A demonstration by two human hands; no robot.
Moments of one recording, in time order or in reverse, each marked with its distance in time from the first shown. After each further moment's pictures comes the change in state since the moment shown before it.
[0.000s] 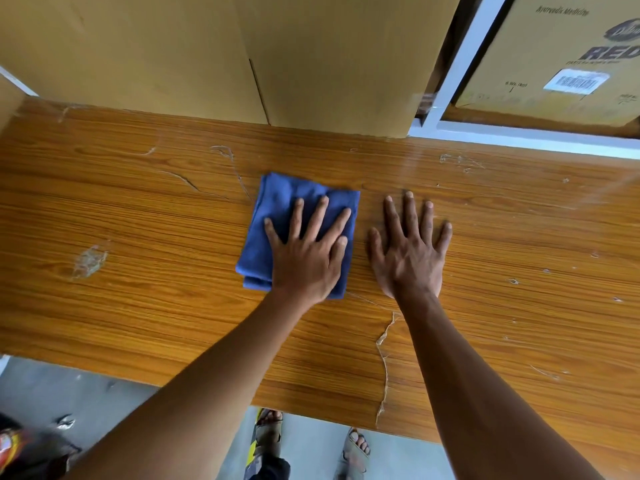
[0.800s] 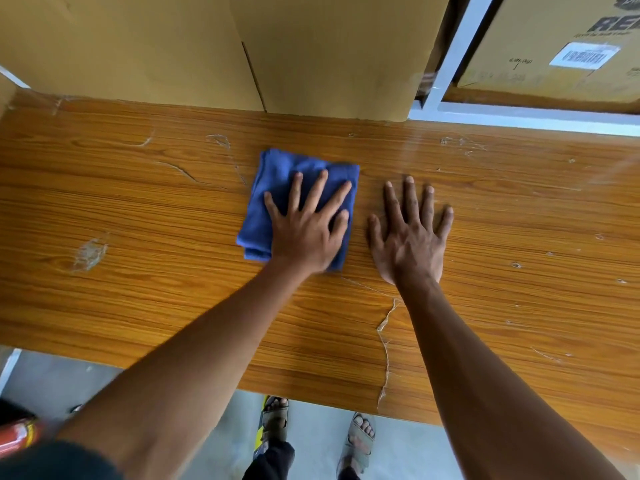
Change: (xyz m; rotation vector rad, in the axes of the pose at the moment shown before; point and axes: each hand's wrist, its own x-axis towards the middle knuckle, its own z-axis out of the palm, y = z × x) left_hand 0.030 -0.004 -0.007 -0.012 -0.063 -0.004; right_hand 0.001 0.000 0.002 0.005 0.000 -0.006
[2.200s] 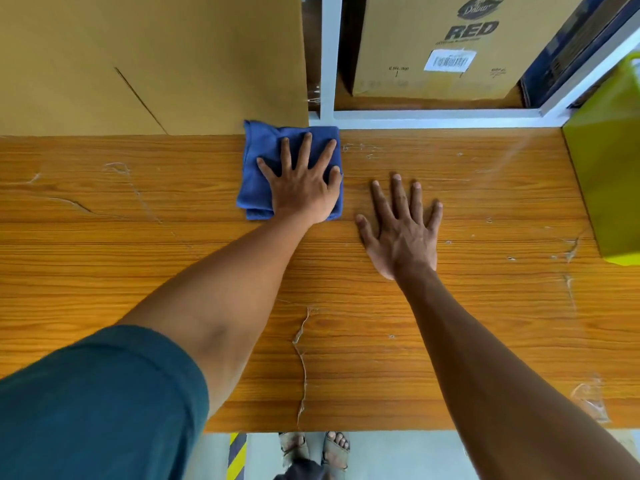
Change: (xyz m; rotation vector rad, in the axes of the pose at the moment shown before) left_hand 0.116 0.144 0.013 -0.003 -0.006 0.011; right_hand 0.014 0.137 -0.025 -0.017 -0.015 0.056
